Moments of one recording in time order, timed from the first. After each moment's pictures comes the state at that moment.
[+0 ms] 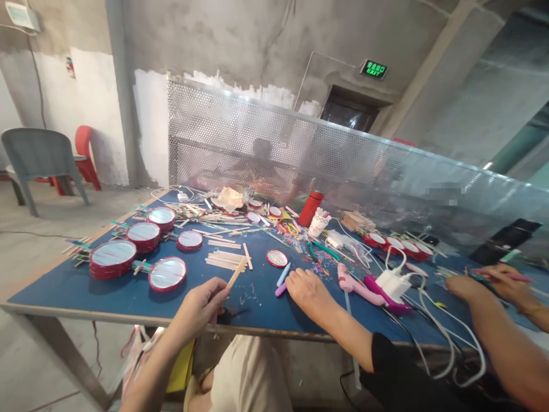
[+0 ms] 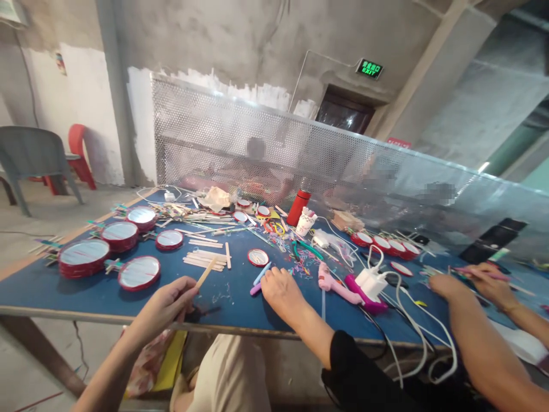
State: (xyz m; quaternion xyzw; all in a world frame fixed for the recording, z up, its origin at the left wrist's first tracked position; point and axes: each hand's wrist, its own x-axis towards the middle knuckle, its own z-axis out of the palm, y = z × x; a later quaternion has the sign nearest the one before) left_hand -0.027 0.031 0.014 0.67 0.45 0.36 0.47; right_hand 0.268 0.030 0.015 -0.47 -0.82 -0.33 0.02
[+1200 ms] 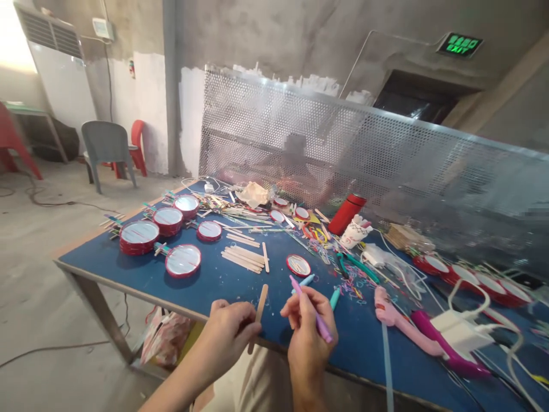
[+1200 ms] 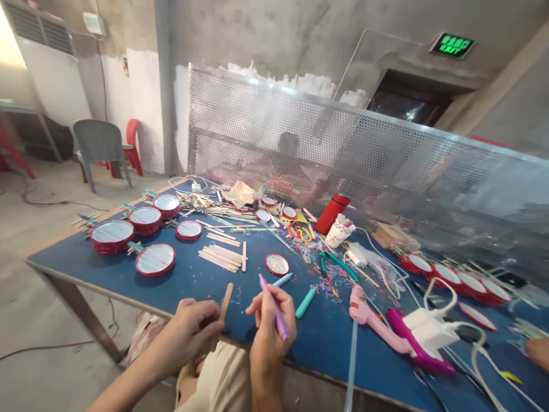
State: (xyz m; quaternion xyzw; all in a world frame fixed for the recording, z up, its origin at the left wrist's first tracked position) left_hand 0.016 -0.007 -0.003 0.77 0.51 0.27 0.28; right_hand 0.167 0.002 -0.011 -0.48 -0.36 0.28 0.76
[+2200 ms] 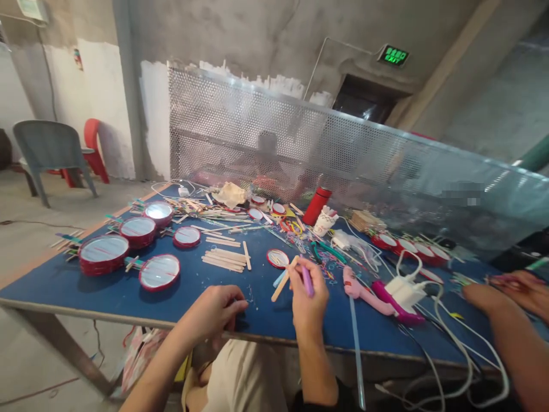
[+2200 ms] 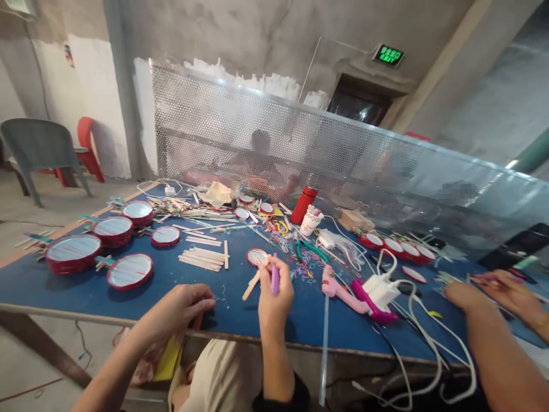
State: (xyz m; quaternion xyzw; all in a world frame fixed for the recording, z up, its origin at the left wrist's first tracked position) left_hand 0.006 0.037 0.027 0.72 0.44 0.19 0.50; right_hand 0.217 0.036 0.001 -0.60 -0.47 0.05 0.64
